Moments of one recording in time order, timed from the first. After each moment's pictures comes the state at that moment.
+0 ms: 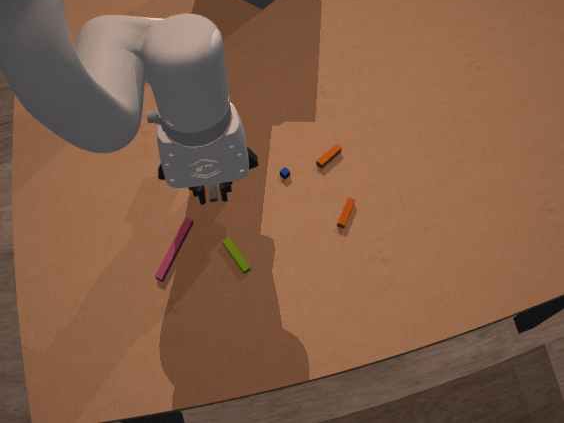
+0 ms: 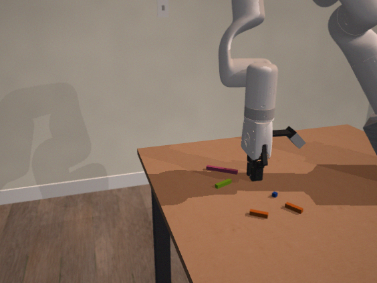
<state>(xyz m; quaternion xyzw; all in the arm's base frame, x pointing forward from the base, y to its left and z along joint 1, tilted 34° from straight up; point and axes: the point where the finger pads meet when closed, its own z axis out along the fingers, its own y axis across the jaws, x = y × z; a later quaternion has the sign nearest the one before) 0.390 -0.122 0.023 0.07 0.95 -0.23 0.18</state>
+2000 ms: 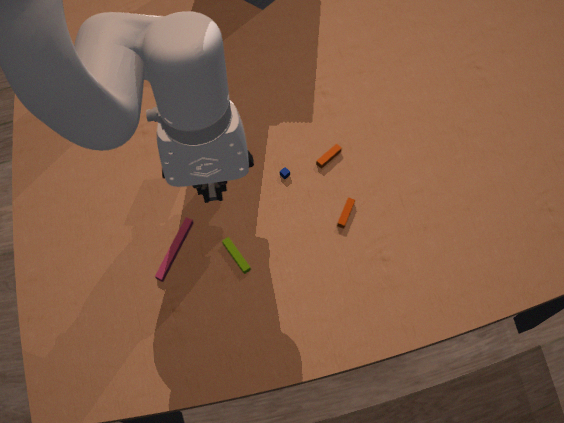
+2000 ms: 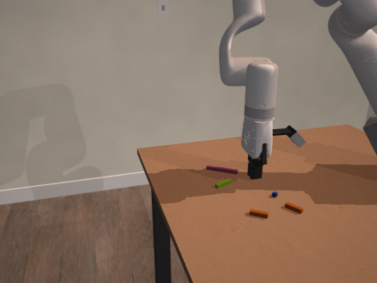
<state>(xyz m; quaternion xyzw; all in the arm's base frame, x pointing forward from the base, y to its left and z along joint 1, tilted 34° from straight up) 0.389 -0.120 0.026 0.07 0.95 -0.23 0.18</state>
